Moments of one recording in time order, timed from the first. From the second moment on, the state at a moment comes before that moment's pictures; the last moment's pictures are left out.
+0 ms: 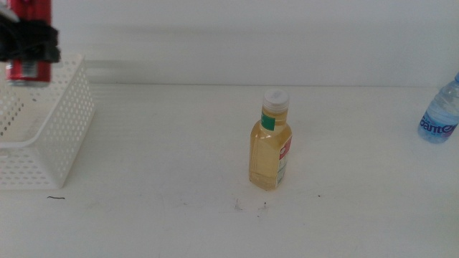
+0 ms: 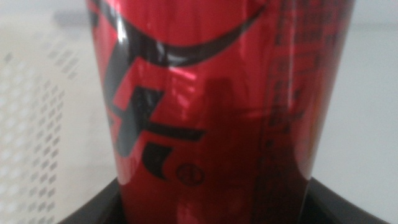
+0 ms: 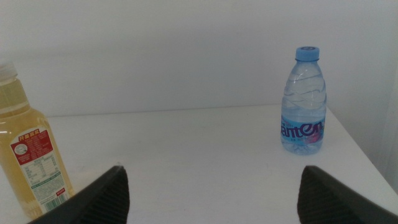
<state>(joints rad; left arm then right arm) 0.13 1.57 -1.45 -0.21 0.83 0.24 0.06 0.00 0.00 -0.06 0.16 0.15</state>
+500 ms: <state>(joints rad) 0.31 1.86 -1.71 -0.15 1.03 0.31 0.06 0.00 0.00 -0.06 0.16 0.15</state>
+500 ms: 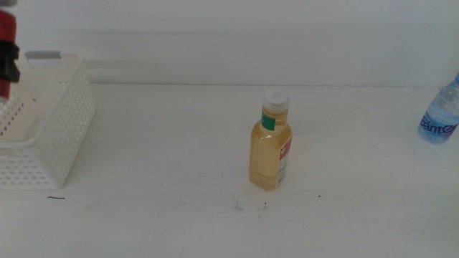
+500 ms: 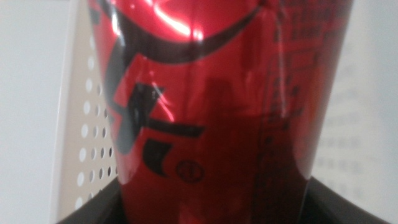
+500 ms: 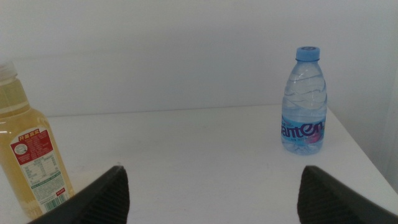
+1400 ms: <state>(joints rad) 0.27 1.94 -1.72 -0.05 0.96 0.22 0.06 0.00 0.00 -0.06 0.16 0.15</state>
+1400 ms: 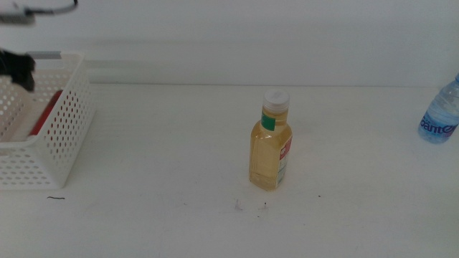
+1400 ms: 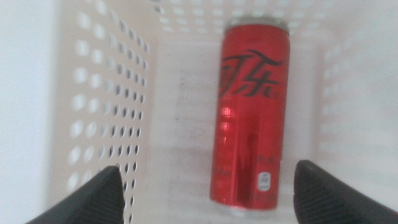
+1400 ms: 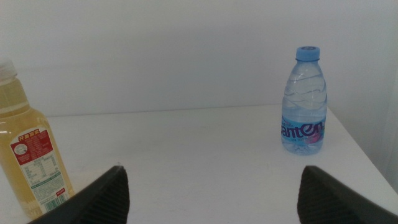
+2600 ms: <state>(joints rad) -0.59 1.02 0.00 0.03 -0.75 -0.06 0.06 0.00 0.00 -0.06 0.16 0.15</state>
